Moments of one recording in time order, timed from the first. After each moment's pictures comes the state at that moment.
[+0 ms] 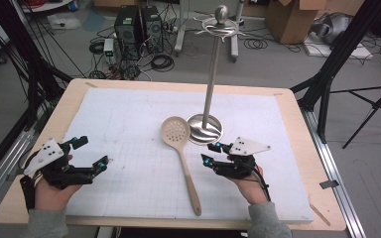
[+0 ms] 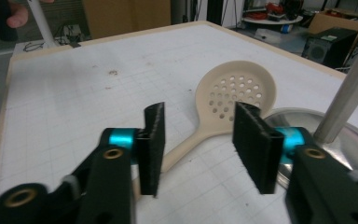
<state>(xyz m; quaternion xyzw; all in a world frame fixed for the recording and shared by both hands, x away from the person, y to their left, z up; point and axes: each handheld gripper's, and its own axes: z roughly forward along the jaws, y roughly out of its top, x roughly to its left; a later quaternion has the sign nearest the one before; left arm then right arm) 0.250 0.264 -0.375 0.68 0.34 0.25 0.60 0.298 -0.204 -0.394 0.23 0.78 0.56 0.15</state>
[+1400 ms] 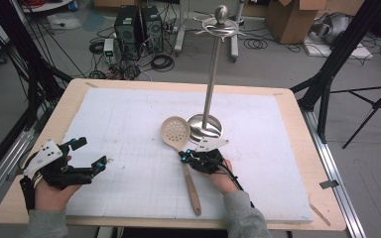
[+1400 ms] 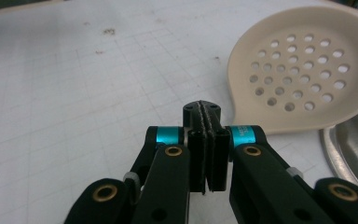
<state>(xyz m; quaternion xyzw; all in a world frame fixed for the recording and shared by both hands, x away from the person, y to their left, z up) 0.250 0.271 -0.381 0.67 0.35 0.26 0.60 0.336 -0.134 -0.444 0.22 0.83 0.51 0.11</state>
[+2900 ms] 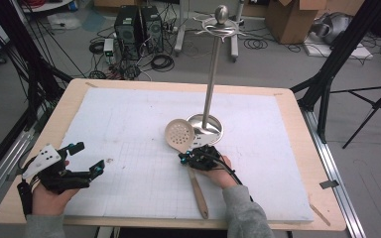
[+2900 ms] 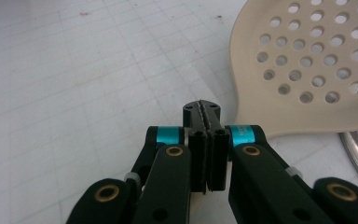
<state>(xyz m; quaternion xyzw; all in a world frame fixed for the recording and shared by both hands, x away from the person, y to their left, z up) 0.244 0.276 -0.391 0.68 0.37 0.25 0.59 0.348 -0.127 -0.444 0.23 0.87 0.44 0.08</state>
